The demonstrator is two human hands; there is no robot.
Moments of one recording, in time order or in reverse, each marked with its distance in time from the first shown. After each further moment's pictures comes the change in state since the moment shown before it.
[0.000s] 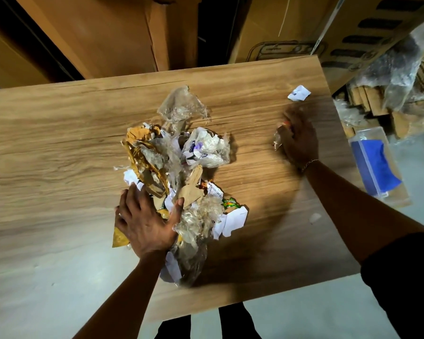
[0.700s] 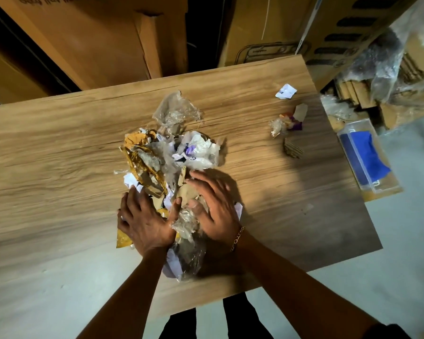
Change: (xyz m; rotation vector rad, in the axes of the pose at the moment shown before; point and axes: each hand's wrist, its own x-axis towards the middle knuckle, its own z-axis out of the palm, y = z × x) left_hand 0.000 0.002 -0.004 -0.018 -0.049 0.016; right_hand -0.181 -0.170 0.057 0.276 -0.092 -0.330
